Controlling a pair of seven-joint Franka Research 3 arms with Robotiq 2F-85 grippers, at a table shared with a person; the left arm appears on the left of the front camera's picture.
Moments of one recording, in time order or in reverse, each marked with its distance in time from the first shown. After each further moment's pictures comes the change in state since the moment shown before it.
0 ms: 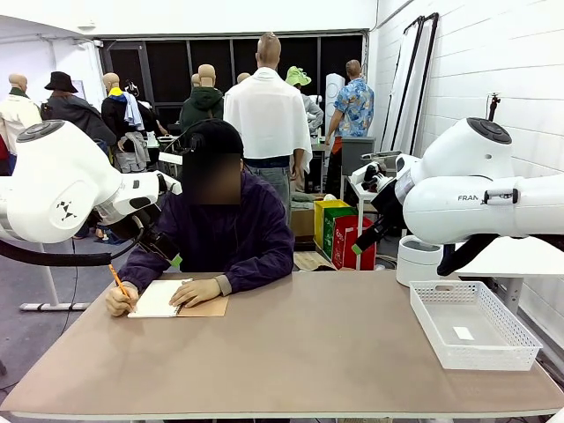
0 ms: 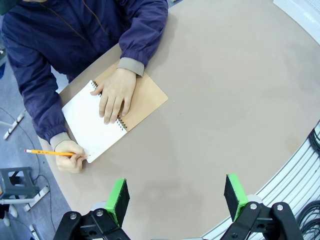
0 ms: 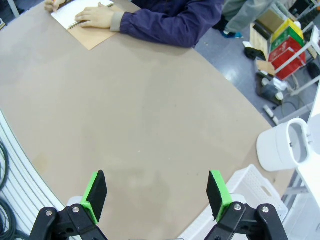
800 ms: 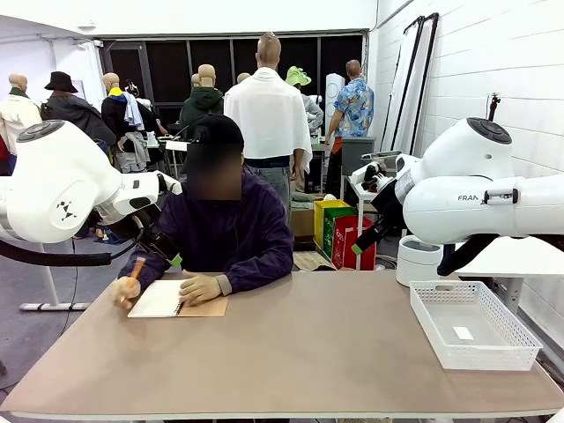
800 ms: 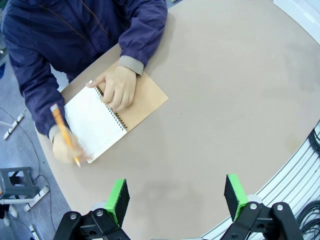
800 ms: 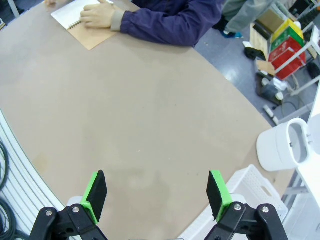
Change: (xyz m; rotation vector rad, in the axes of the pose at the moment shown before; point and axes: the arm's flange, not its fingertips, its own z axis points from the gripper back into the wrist) left arm 0.000 0.000 0.000 0.000 0.000 0.000; right arm 0.000 0.000 0.000 0.000 0.000 0.000
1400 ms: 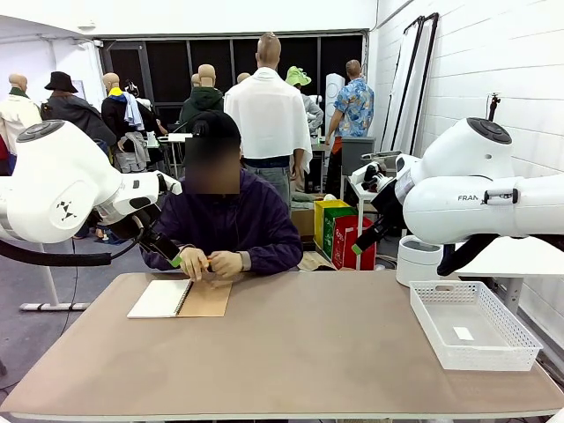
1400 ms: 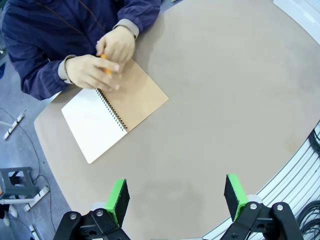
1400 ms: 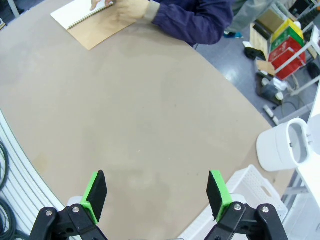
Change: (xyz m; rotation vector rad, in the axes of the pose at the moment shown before) left arm 0.000 0.000 0.000 0.000 0.000 0.000; right arm 0.000 0.000 0.000 0.000 0.000 0.000
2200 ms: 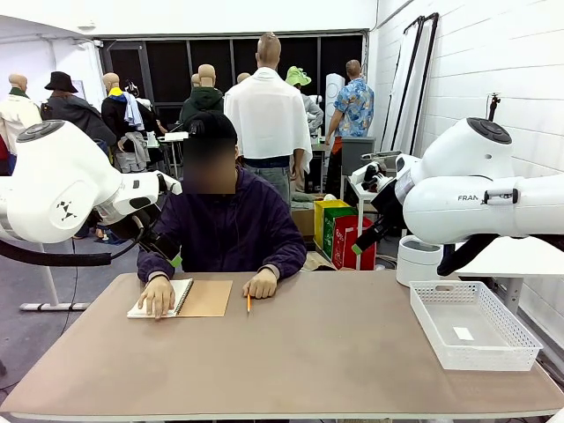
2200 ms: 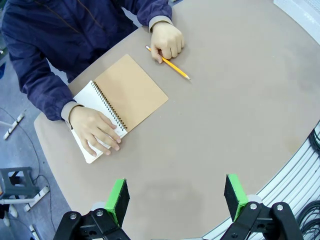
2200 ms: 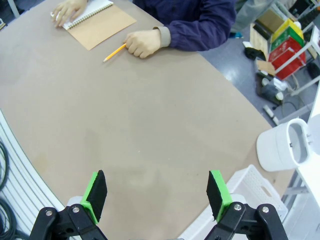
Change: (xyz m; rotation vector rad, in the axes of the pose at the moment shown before) left arm 0.000 0.000 0.000 0.000 0.000 0.000; right arm 0.000 0.000 0.000 0.000 0.000 0.000
